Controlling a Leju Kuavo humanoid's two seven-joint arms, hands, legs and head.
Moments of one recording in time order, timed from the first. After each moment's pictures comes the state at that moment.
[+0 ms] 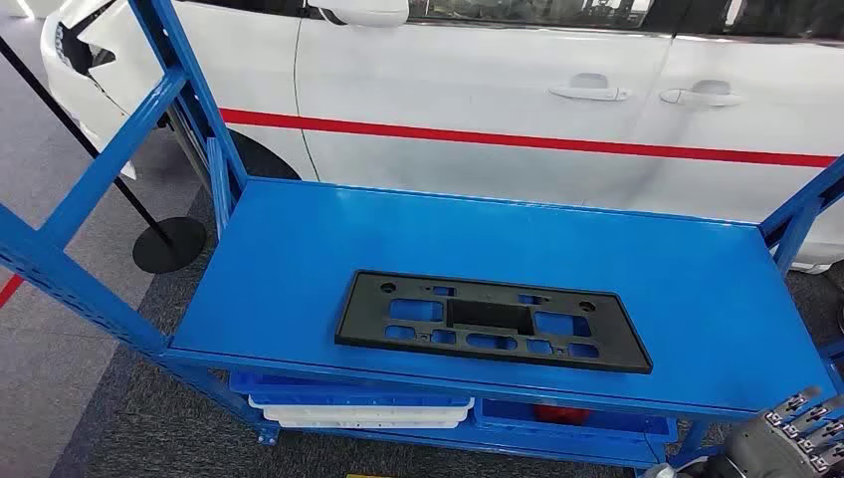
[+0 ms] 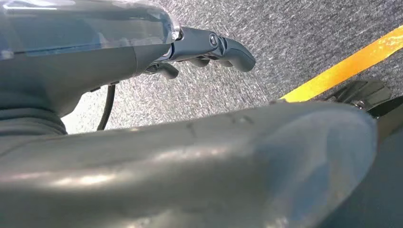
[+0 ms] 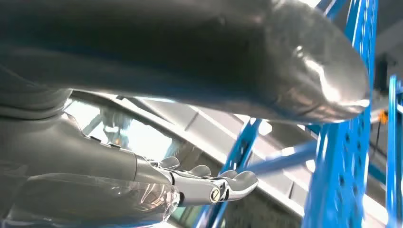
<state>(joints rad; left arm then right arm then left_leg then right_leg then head) -0.10 -0.17 0.76 -0.20 -1.39 -0.14 0.02 -0.28 0.19 -1.18 -1.04 -1.28 1.13 -0.21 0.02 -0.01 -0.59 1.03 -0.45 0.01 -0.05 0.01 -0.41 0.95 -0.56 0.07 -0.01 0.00</state>
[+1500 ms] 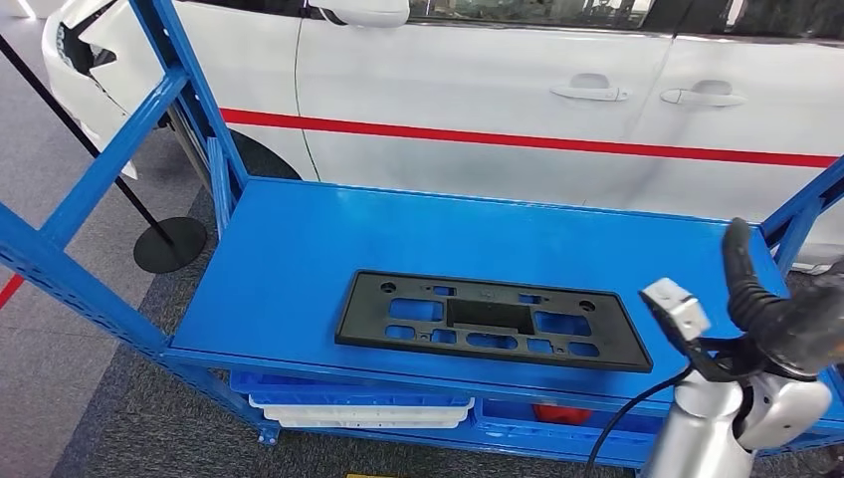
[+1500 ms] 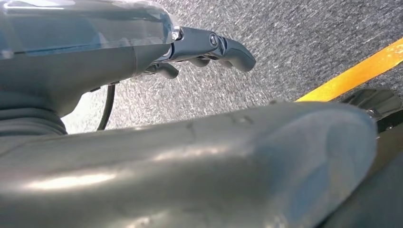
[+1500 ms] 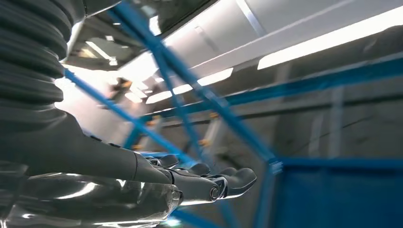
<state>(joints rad) -0.09 -0.17 0.75 -0.20 -1.41 -0.11 0.03 -0.23 0.27 -0.51 -1.98 1.10 -0.70 -0.70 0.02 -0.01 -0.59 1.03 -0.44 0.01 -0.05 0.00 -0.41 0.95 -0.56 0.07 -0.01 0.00</state>
